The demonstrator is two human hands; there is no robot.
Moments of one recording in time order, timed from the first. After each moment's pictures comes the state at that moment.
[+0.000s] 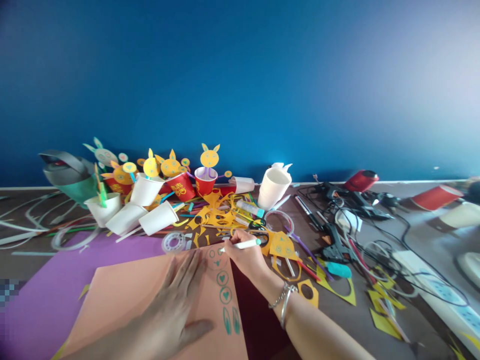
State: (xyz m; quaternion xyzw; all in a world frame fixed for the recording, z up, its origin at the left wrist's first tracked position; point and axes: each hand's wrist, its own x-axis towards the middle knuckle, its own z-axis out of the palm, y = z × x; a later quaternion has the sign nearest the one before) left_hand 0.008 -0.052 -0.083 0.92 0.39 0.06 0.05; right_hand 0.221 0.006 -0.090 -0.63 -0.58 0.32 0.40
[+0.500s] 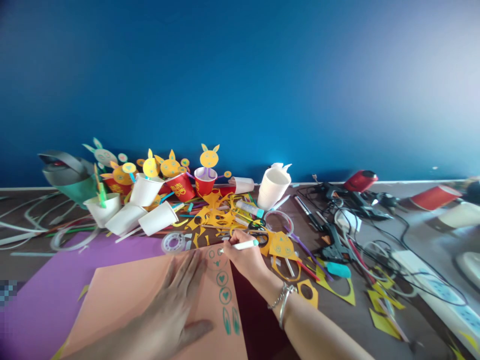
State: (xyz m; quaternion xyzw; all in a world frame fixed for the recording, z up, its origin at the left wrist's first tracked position) left_hand 0.008 -0.053 -0.082 0.92 0.39 0.08 0.04; right_hand 0.218 0.005 -0.084 -0.63 -0.60 0.31 0.38
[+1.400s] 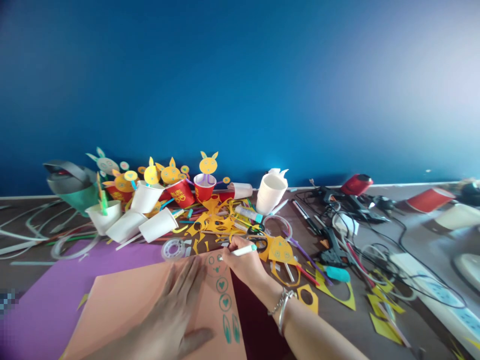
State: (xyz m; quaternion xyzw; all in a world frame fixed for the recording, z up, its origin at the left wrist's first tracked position) left_hand 0.006 -0.051 -0.096 0.92 0.38 0.10 0.02; right_hand 0.218 0.006 -0.089 -0.63 -0.60 0.31 0.39
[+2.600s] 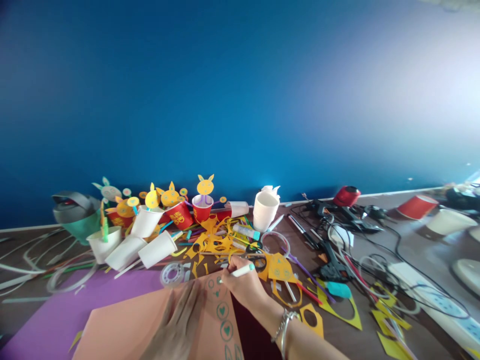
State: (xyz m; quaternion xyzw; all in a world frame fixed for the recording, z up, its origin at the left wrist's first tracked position) left_hand -0.005 -0.035 -0.133 0.91 0.34 0.12 -0.20; right_hand 0.215 0.008 -0.094 -0.62 -0.60 0.30 0.40
